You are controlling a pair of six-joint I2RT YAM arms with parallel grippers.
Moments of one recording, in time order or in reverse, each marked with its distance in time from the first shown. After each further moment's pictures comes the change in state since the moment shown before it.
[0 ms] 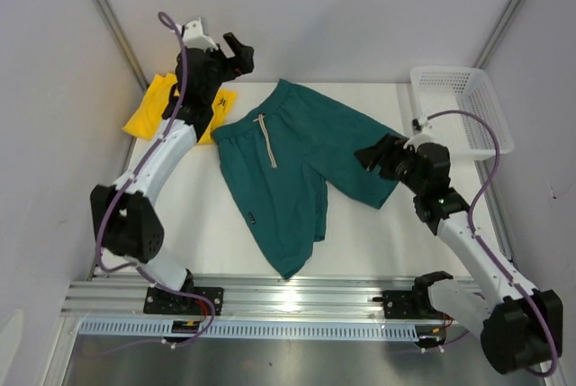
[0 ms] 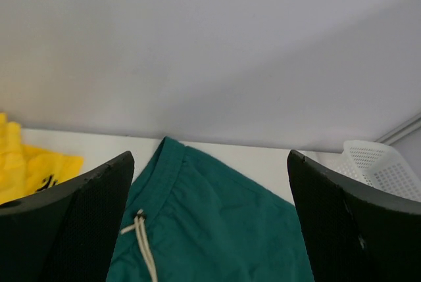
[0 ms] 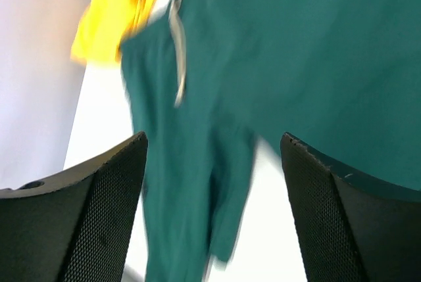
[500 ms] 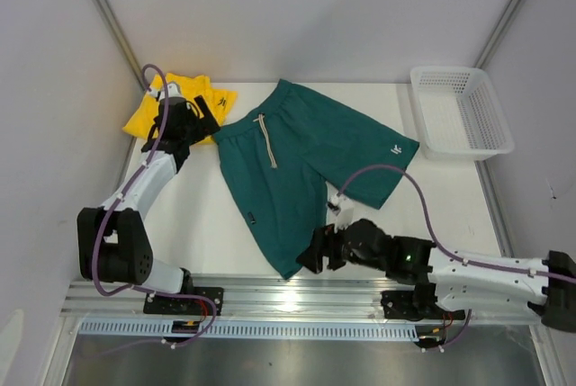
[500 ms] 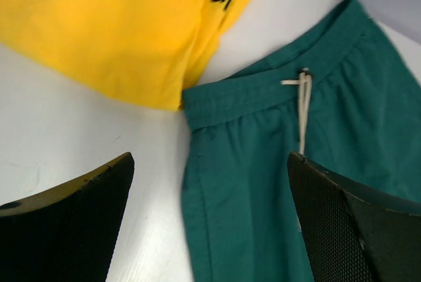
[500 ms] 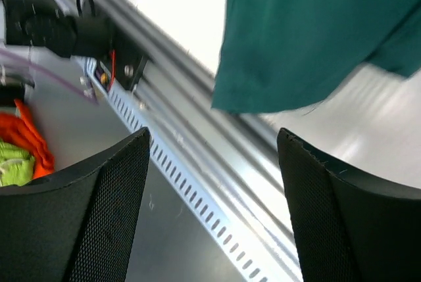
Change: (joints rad) left arm 0.176 -0.280 -0.484 -0.294 -0.102 -0.029; right arm 0.982 -0.174 -0.194 -0.226 0.280 0.194
